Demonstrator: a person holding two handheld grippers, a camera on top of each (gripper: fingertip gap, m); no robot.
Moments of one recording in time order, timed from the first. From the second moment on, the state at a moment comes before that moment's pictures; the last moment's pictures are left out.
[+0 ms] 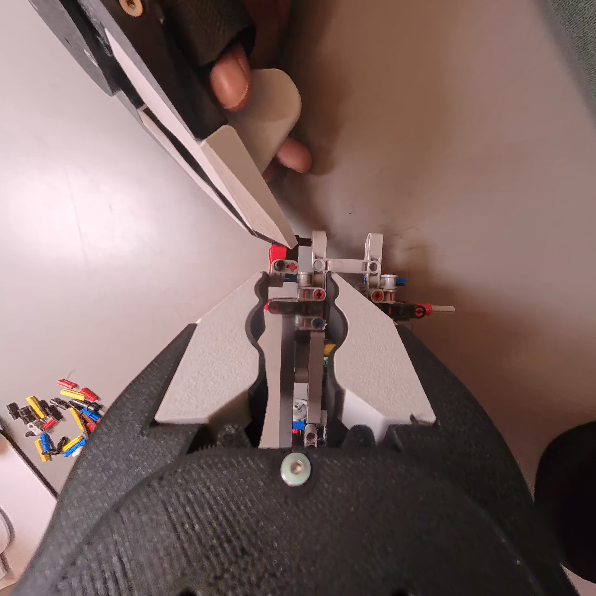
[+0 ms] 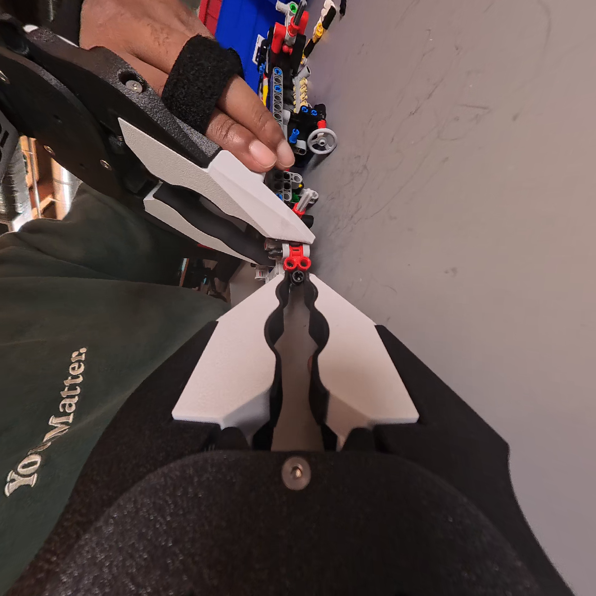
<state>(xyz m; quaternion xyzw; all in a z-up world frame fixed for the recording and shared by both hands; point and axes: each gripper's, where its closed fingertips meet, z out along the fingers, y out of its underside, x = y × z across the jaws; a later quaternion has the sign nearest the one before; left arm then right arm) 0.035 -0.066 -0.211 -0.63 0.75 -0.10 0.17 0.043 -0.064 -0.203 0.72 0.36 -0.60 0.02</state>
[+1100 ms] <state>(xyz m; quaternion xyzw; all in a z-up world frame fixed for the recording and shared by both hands) 0.029 -0.071 -0.205 -0.60 0.76 -0.10 0.21 0.037 -0.073 -0.195 0.70 0.28 -0.65 0.08</state>
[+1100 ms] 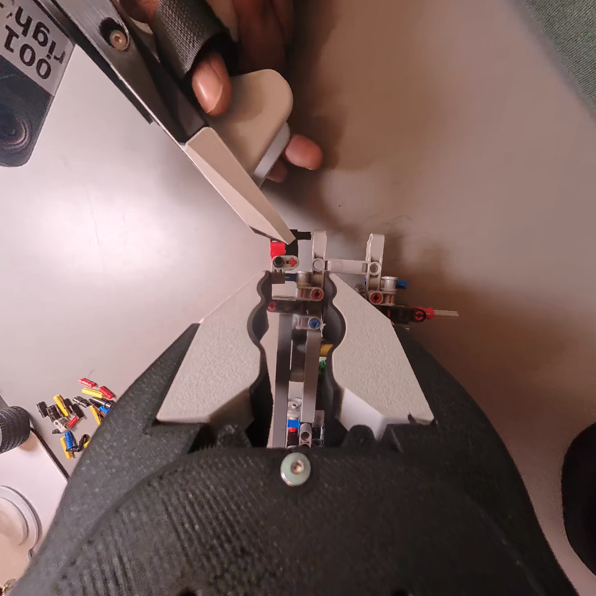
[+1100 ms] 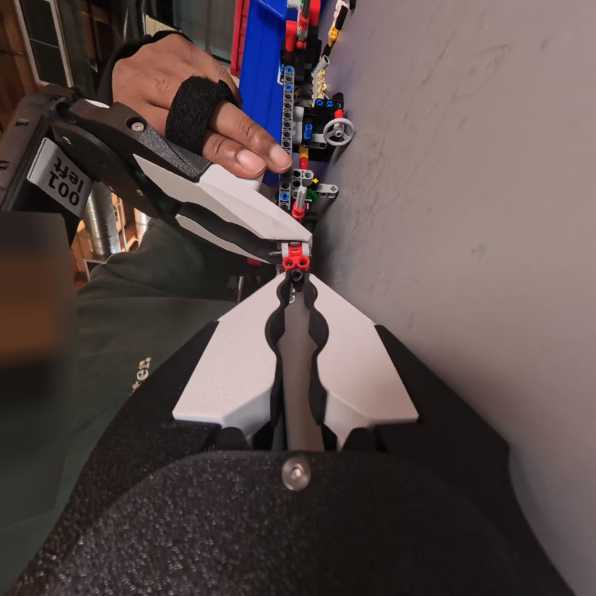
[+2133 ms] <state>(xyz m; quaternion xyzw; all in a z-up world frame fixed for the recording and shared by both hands) 0.026 -0.066 -0.198 -0.59 0.74 -0.01 0.32 0.033 -0.072 -0.187 0.71 0.24 -0.66 0.04</state>
